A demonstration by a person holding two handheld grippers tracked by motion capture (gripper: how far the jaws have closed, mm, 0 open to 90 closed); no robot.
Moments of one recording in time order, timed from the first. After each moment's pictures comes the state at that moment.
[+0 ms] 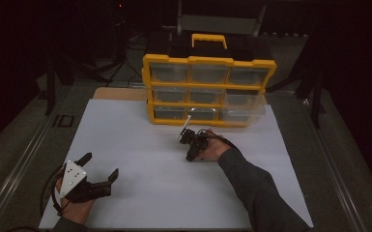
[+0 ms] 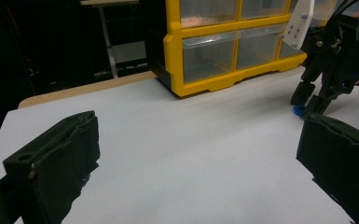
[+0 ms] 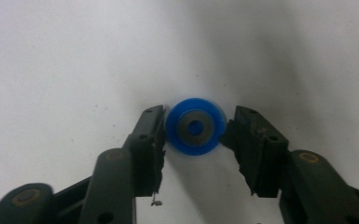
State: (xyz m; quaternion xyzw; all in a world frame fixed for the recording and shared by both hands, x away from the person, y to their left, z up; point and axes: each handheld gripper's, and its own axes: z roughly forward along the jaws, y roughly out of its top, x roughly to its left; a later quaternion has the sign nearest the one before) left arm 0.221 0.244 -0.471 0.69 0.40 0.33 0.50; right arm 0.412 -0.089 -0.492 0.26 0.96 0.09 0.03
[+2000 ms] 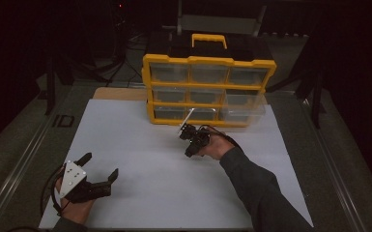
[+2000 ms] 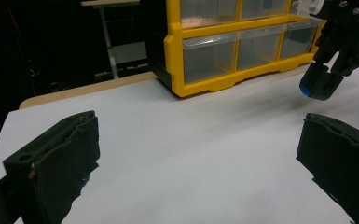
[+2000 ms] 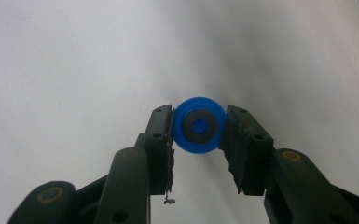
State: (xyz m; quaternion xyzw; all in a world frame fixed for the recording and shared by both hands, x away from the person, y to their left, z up) left arm 0.221 0.244 -0.471 0.69 0.40 0.33 0.50; right arm 0.401 -0.088 -0.453 0.27 0.96 0.12 0.03
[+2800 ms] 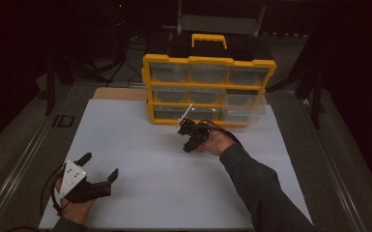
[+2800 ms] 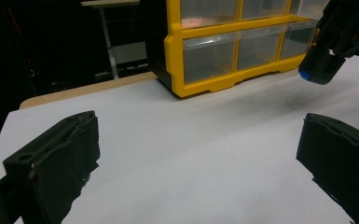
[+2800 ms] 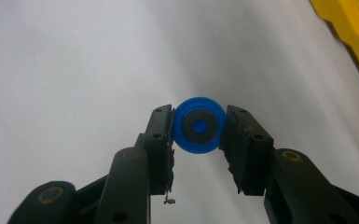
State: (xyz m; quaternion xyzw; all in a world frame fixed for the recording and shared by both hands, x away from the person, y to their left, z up) left arm 0.221 0.244 -0.471 0.69 0.40 0.33 0.51; right arm 0.401 -0.083 -0.430 0.26 0.95 0.13 0.04
